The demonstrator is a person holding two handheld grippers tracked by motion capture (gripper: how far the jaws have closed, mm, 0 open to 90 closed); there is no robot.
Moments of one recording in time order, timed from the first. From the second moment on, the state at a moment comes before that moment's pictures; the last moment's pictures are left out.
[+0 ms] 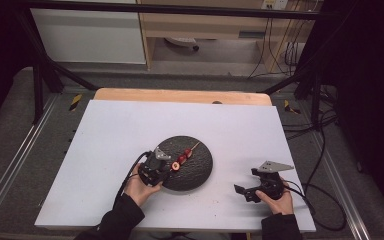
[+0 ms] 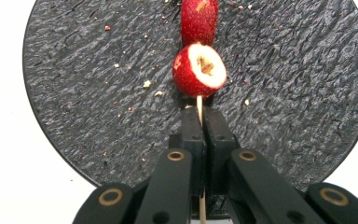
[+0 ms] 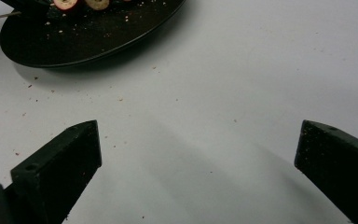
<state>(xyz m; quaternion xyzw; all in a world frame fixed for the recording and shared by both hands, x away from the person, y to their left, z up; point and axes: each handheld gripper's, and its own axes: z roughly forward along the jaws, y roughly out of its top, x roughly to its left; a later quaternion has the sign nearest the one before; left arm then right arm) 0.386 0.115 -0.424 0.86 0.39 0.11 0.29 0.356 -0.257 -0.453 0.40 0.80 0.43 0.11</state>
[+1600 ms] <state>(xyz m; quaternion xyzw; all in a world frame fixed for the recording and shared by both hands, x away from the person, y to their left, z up) 0.348 0.262 -0.427 0.82 0.38 0.15 0.40 0.355 -0.256 -0.453 0.41 0.80 0.43 0.11</state>
